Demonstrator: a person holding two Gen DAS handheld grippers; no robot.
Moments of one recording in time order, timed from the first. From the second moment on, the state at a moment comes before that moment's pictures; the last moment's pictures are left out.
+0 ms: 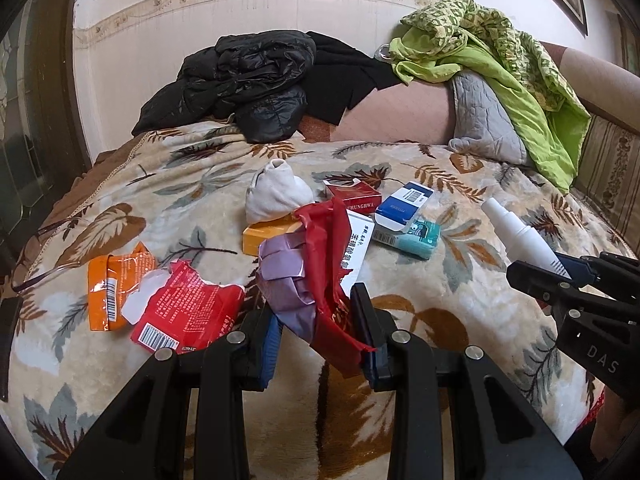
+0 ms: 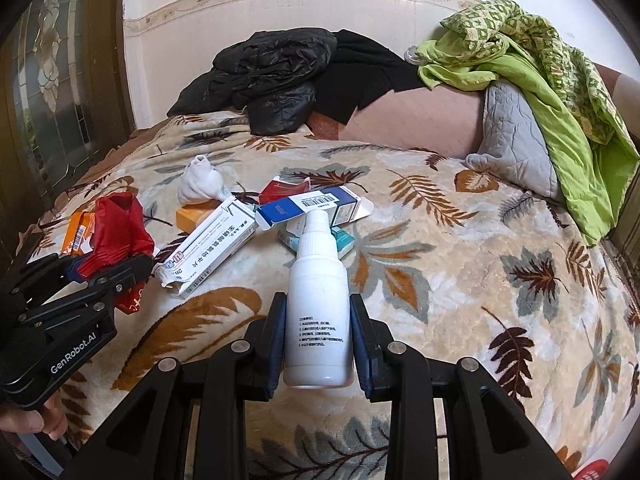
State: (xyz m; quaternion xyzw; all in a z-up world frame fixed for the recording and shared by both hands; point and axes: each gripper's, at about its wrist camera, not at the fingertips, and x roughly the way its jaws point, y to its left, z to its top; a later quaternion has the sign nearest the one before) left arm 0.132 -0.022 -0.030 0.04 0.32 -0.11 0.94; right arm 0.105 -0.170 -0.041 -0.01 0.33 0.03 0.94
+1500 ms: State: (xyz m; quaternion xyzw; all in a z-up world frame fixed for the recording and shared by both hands) left arm 0.126 -0.033 -0.029 0.06 0.31 -0.11 0.94; right arm 0.089 -0.188 -0.032 0.06 0.33 0.03 0.94
